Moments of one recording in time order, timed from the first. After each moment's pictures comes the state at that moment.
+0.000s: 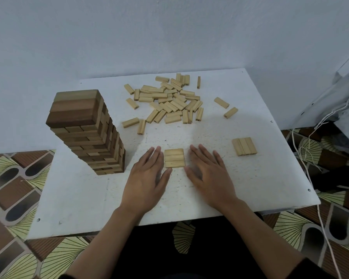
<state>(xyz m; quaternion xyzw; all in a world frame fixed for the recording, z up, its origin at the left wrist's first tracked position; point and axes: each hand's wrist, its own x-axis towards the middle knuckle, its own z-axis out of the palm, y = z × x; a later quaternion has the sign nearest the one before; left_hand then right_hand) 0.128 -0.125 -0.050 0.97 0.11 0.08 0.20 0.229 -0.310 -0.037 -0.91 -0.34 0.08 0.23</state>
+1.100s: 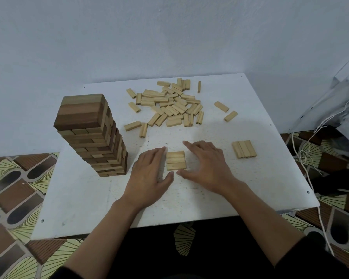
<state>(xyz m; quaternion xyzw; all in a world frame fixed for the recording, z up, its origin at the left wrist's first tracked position) 0.136 -0.120 -0.032 0.96 0.09 0.12 0.25 0.255 -0.295 -0.007 -0.90 -0.36 0.09 0.22</state>
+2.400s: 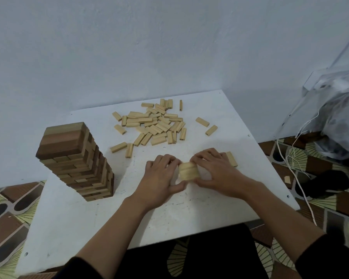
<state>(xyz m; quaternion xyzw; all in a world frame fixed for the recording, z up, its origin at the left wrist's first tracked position) 0.194 -0.153 -0.005 0.98 -0.04 0.06 0.17 0.296 -0.359 0.012 -0.87 -0.46 0.09 0.16</state>
